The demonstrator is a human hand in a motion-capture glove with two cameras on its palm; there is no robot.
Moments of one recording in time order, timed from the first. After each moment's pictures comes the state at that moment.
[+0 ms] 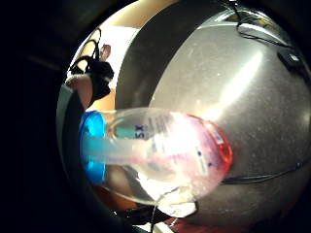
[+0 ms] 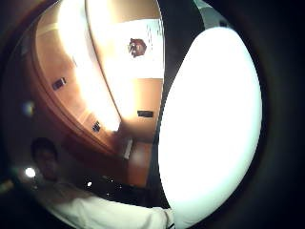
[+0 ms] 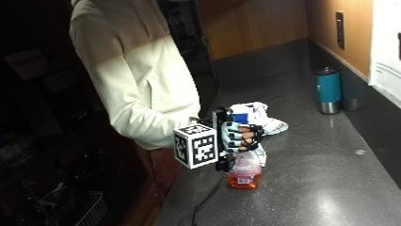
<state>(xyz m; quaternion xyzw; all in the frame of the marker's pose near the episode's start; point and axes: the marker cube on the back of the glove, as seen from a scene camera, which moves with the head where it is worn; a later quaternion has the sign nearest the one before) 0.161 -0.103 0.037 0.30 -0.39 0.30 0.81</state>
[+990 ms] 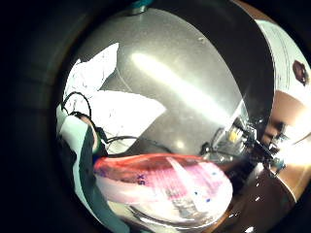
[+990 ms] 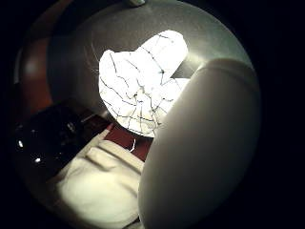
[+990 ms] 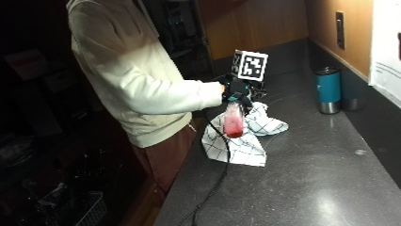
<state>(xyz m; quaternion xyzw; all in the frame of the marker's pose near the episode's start) -0.042 -0.178 0.065 -0.26 0.19 -0.09 0.94</state>
